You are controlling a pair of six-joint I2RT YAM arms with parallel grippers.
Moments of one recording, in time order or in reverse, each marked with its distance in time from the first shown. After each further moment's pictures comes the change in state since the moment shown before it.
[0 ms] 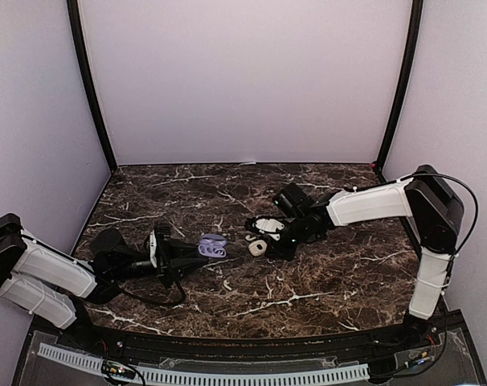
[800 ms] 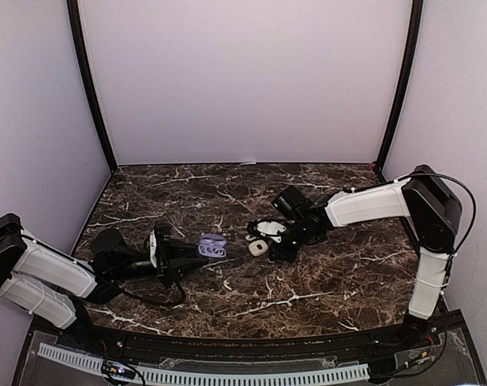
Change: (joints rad) left arm 0.000 0.000 0.000 0.000 0.000 0.000; right arm 0.001 0.020 0.005 -0.040 0.051 0.001
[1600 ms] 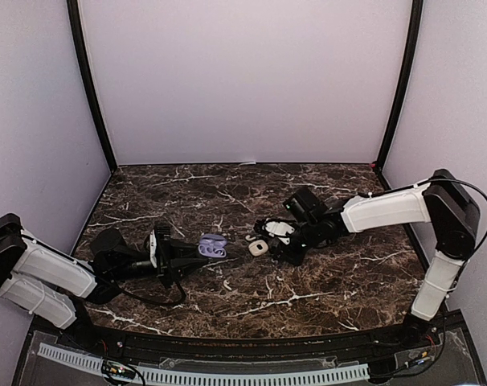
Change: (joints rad) left arm 0.000 0.000 0.000 0.000 0.001 -0.004; right arm -0.001 -0.112 -0.130 0.068 -0.025 0.034
